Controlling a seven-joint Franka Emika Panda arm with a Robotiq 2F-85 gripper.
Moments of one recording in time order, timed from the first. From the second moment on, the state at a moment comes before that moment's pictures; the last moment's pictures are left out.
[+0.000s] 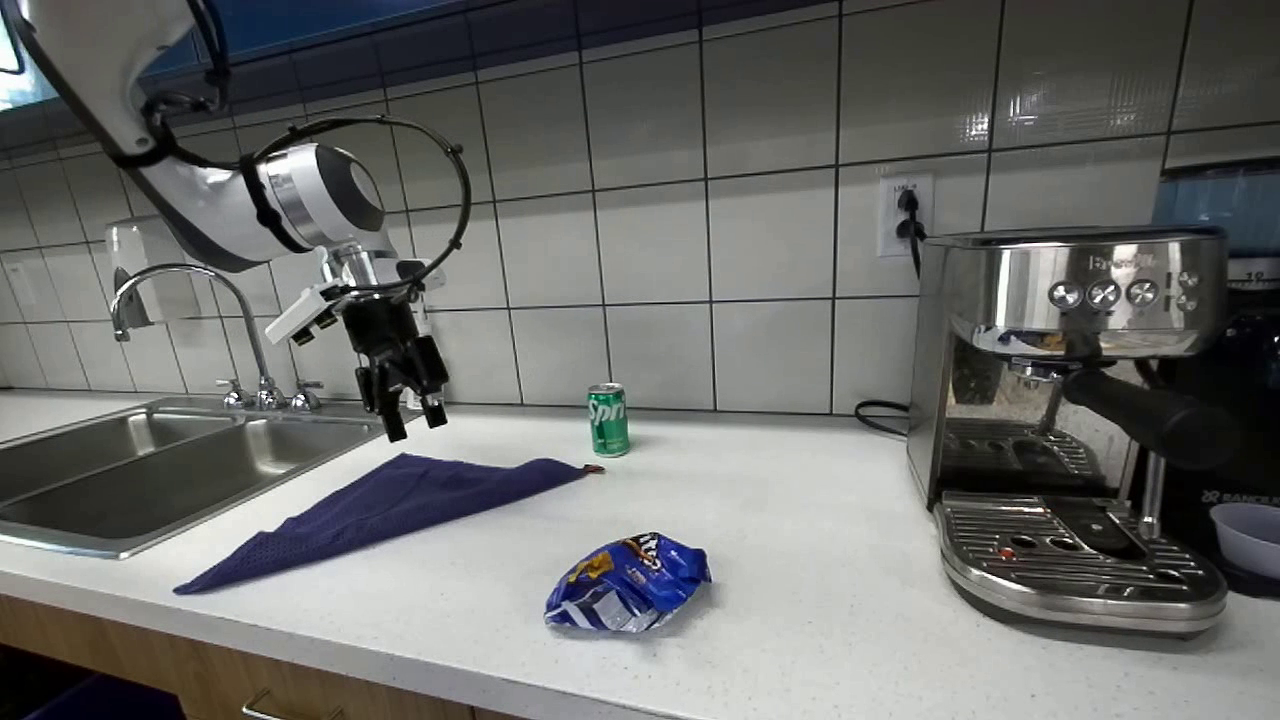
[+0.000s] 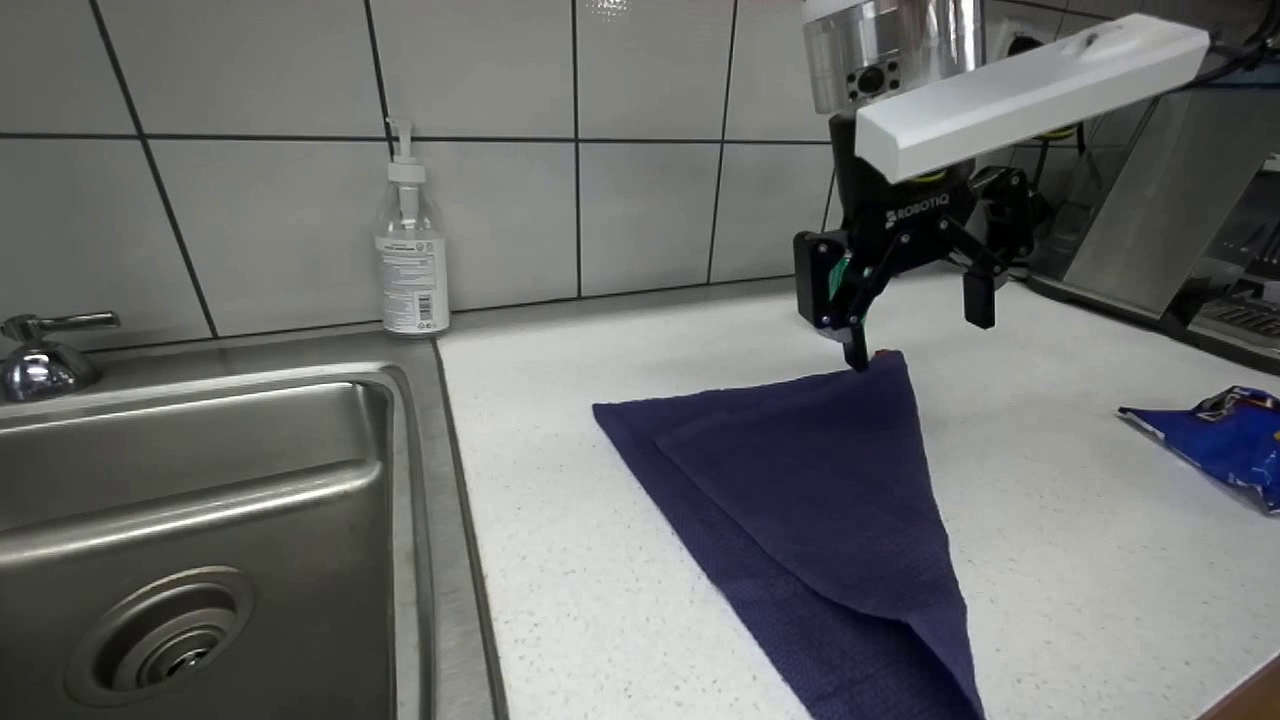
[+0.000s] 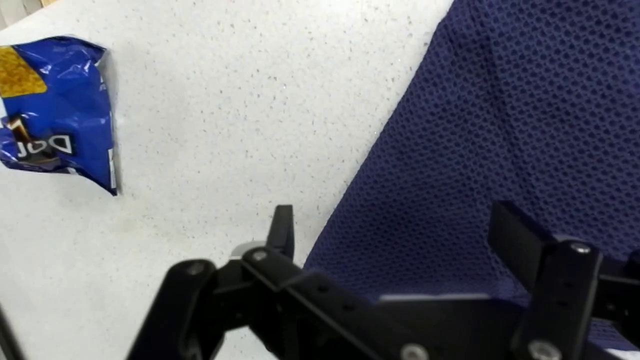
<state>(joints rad) 0.20 0.23 0.05 -2.06 -0.30 2.04 0.71</state>
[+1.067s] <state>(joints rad) 0.20 0.23 0.04 -2.09 -0.27 2.05 0.82</state>
